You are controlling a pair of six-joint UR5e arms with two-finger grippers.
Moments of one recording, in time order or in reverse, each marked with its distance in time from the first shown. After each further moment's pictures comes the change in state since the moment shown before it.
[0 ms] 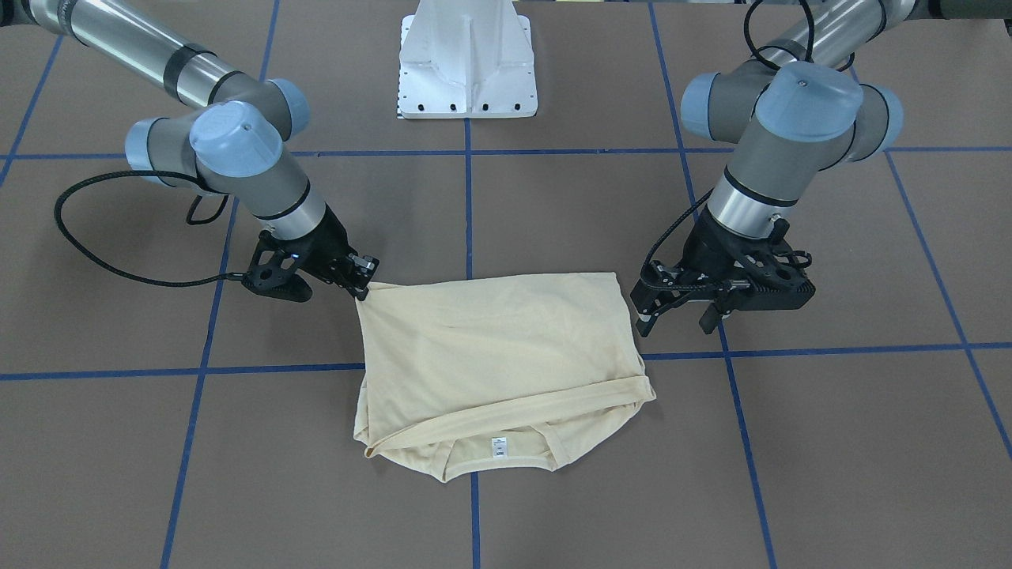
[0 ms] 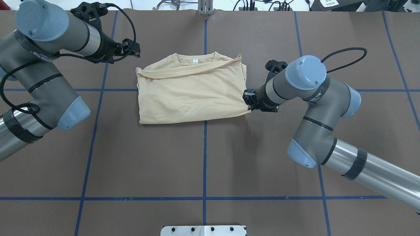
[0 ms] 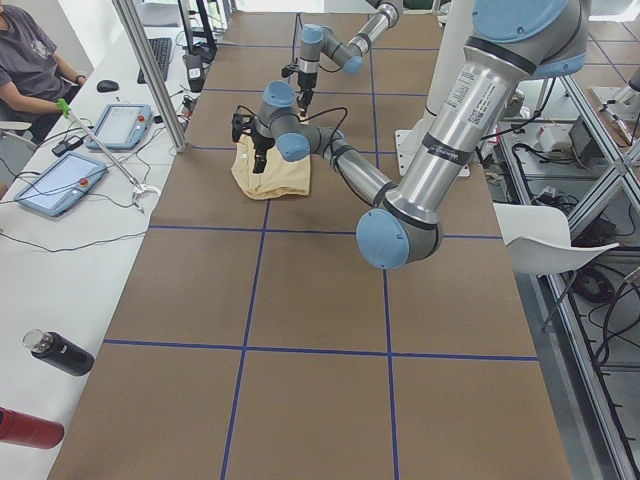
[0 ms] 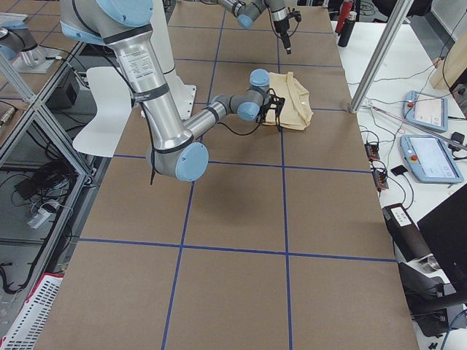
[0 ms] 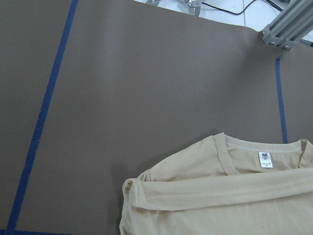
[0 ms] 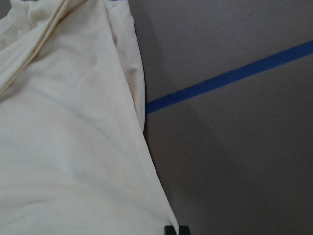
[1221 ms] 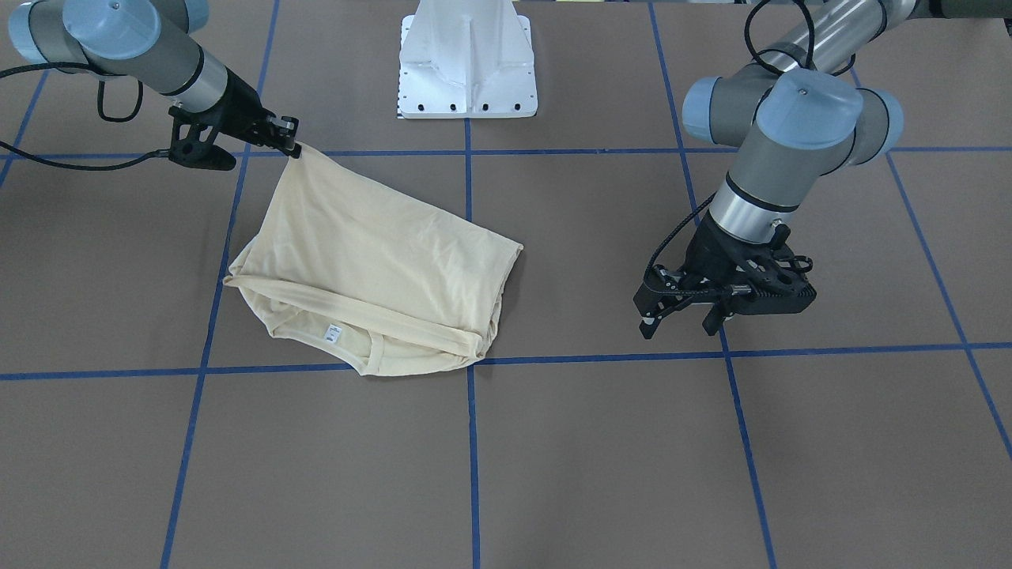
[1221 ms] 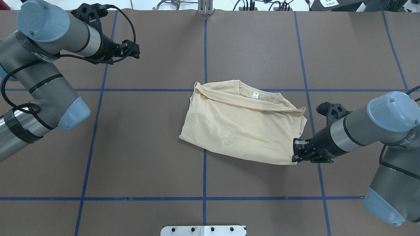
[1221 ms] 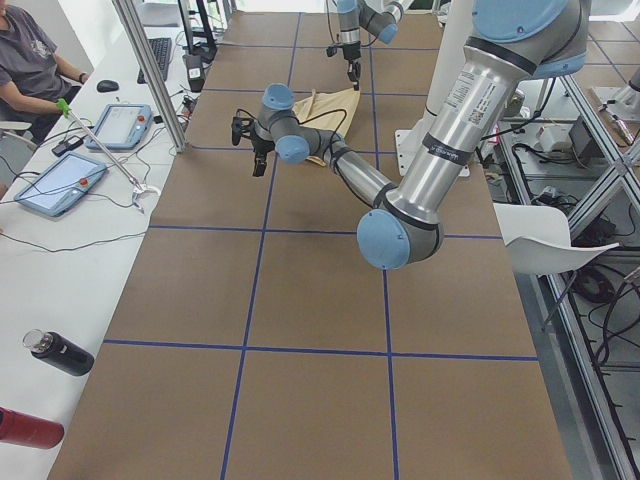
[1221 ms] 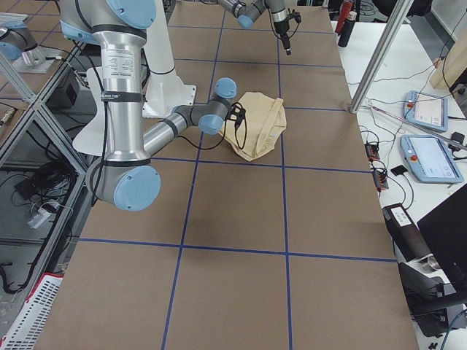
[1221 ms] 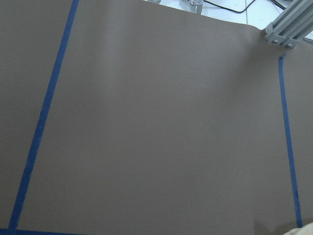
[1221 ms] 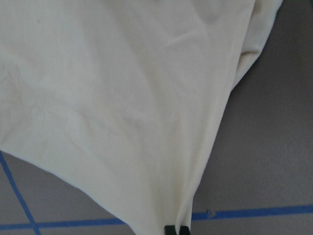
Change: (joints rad) left arm 0.000 0.010 0.011 0.000 -0.001 0.009; right arm -0.105 -0.429 0.405 0.000 0.315 0.014
